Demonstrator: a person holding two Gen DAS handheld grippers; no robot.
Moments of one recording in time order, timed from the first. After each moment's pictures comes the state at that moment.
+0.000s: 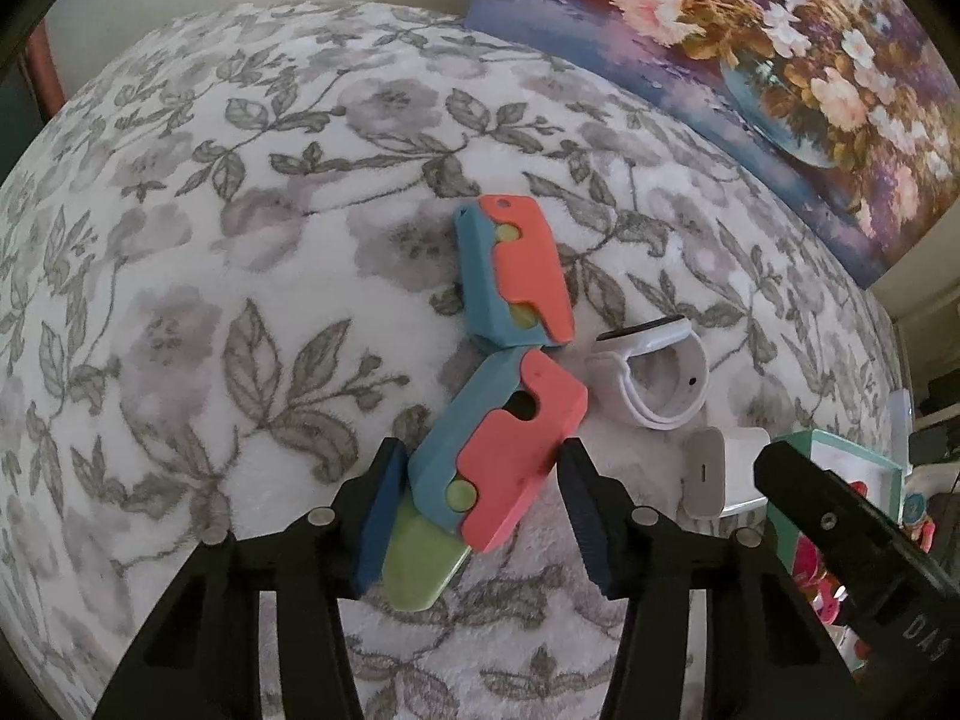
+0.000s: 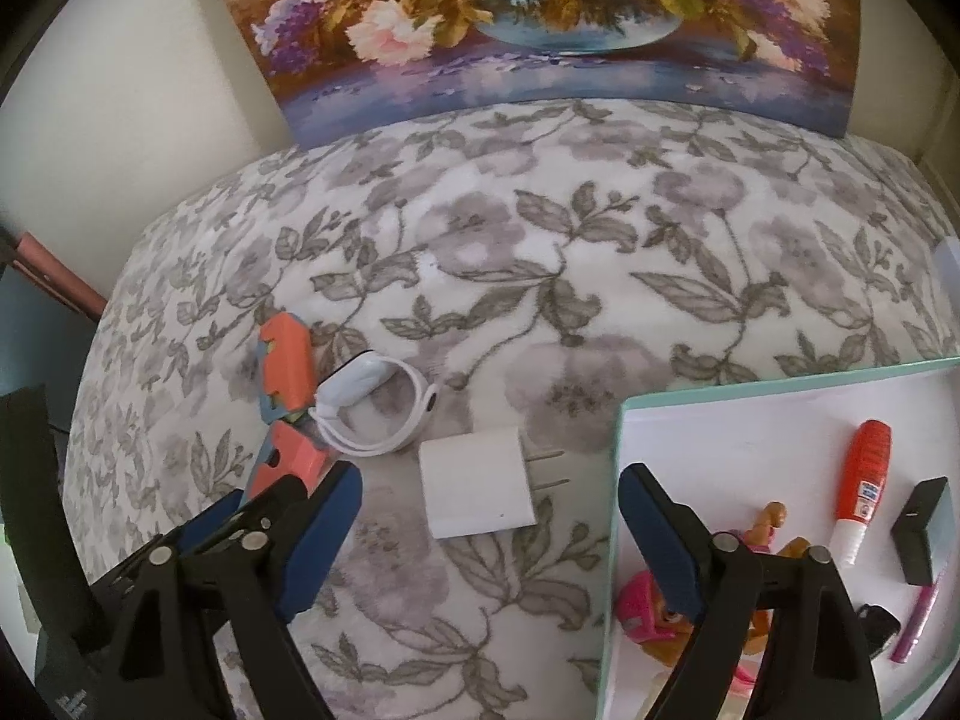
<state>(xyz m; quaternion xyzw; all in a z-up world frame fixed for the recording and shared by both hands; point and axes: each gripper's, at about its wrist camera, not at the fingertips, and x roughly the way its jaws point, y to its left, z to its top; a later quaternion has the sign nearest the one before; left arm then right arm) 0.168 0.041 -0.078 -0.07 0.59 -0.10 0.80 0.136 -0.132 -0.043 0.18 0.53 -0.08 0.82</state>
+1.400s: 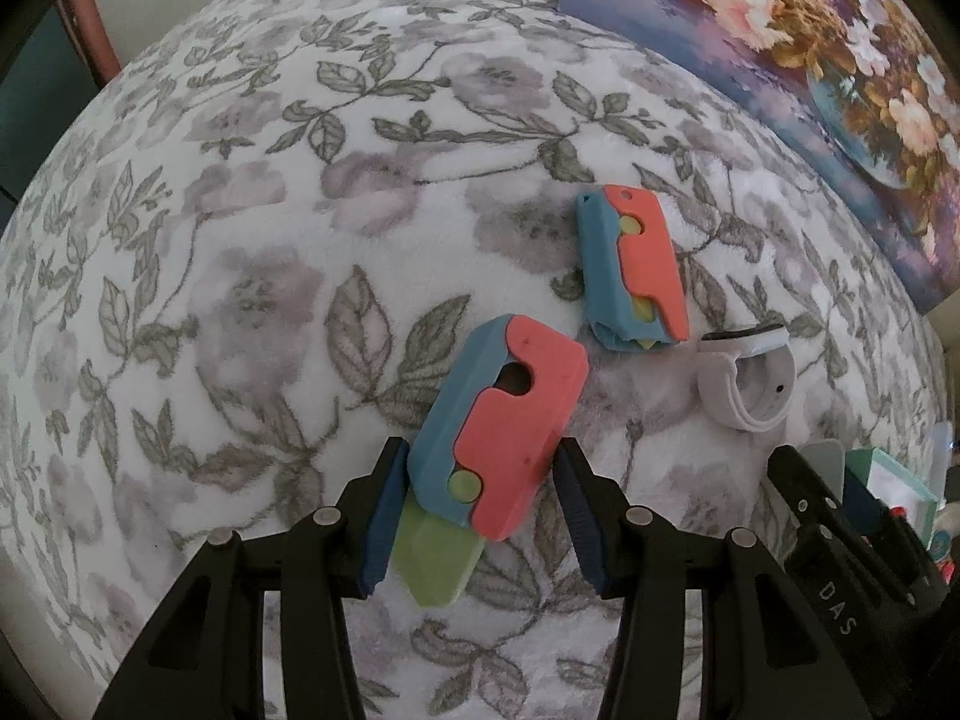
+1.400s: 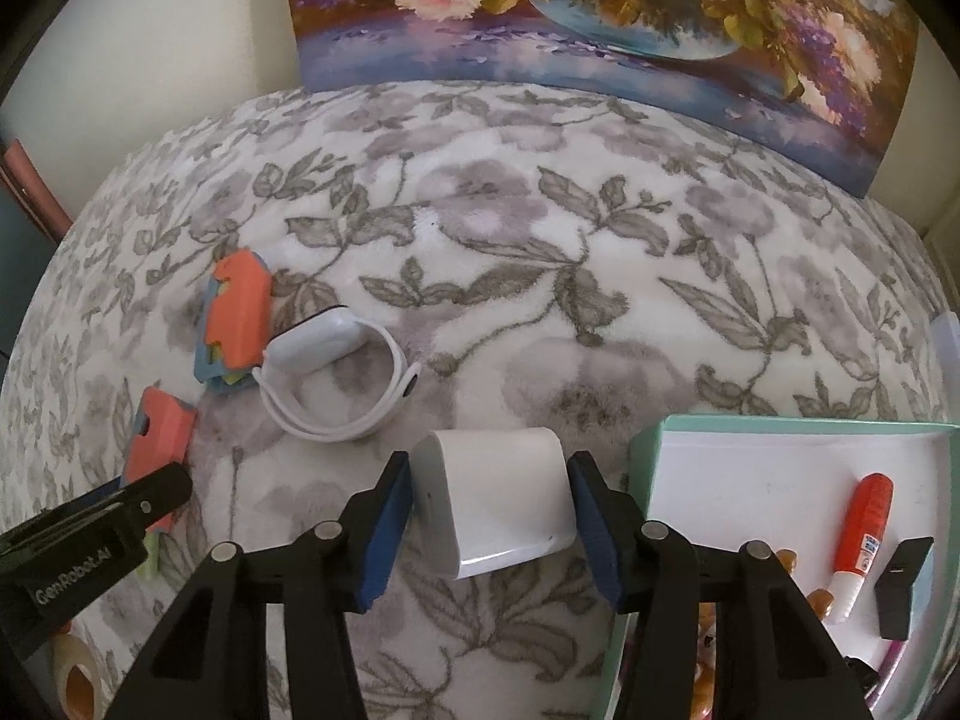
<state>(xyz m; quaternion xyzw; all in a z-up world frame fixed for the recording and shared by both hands) 0.170 0.062 -0.082 -0.05 0.61 -0.03 0.79 0.150 -0.114 -0.072 0.07 0.55 -0.09 0.83</state>
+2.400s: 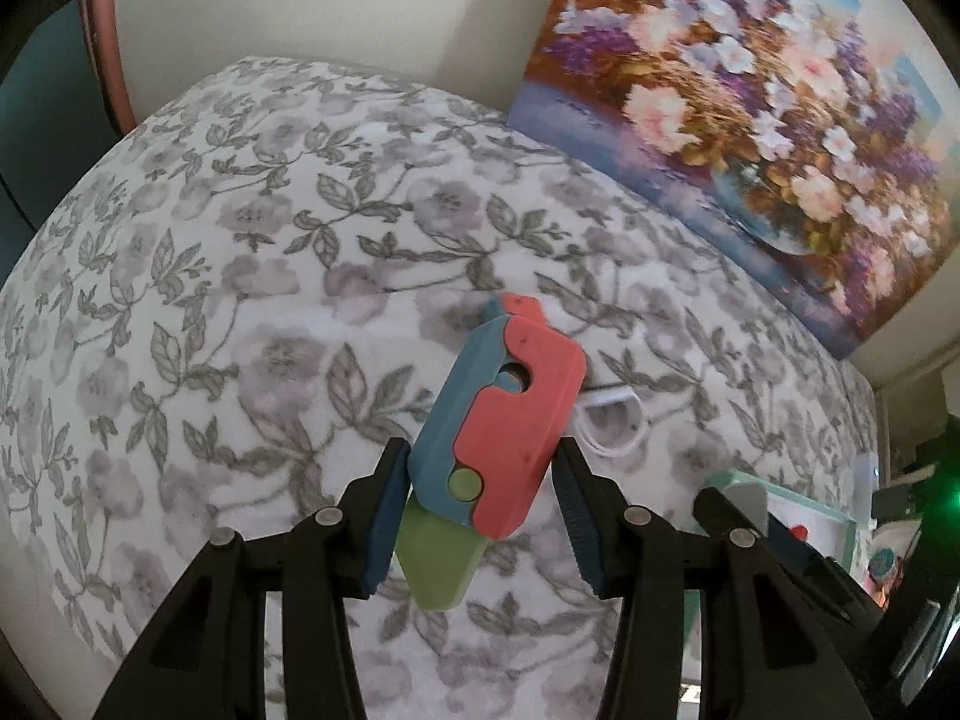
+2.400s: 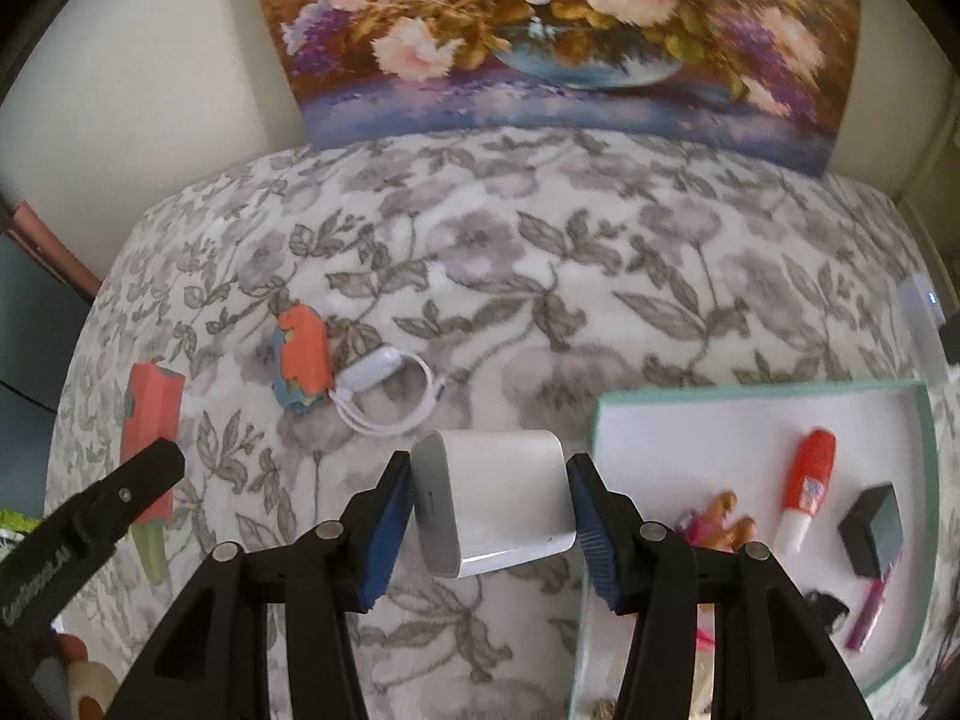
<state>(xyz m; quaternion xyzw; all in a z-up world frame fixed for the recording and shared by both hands) 0.135 0.057 0.009 -0.09 0.54 -0.06 0.84 0.120 -0.124 -0.010 0.14 0.54 -0.09 0.83</state>
